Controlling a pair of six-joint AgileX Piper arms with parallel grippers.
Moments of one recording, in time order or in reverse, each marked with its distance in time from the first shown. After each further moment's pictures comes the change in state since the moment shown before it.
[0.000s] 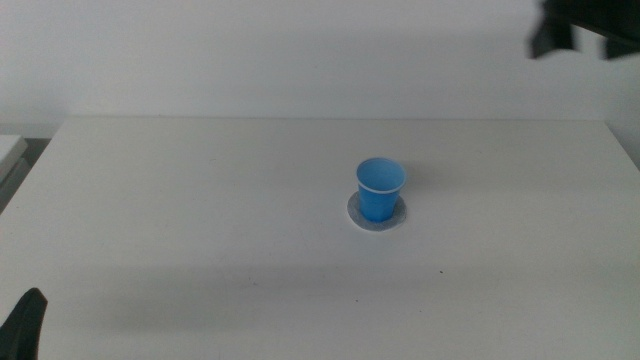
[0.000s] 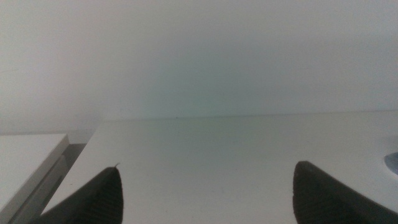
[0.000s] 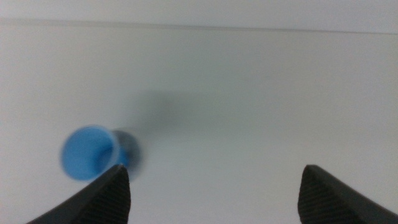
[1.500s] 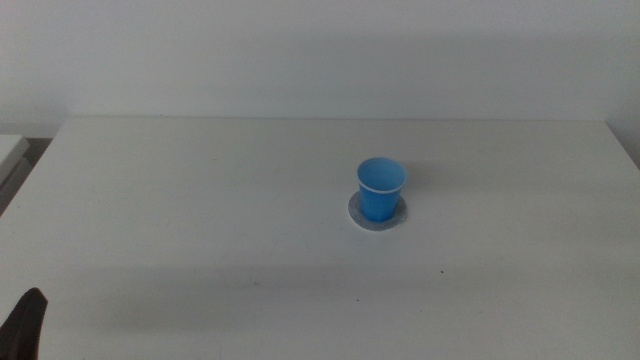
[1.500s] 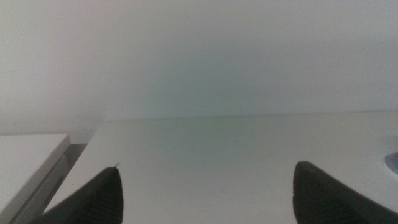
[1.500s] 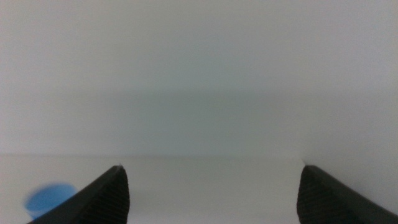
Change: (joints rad) left arm 0.000 0.000 0.000 0.000 0.000 0.000; right arm -0.155 -1.153 1.245 -0.162 -0.894 0.024
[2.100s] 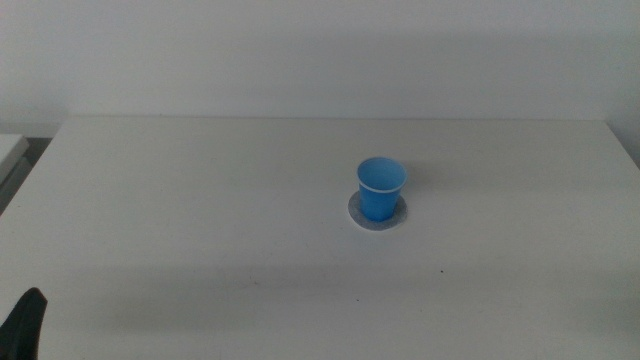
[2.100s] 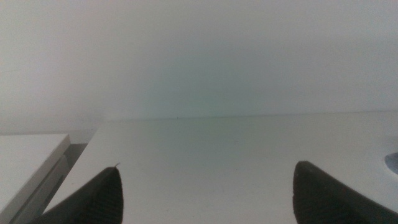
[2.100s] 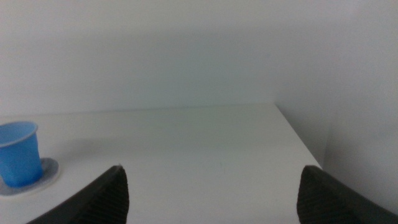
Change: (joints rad) left arm 0.000 0.000 0.000 0.000 0.000 0.000; right arm -0.118 -0.391 0.394 0.165 0.016 -0.140
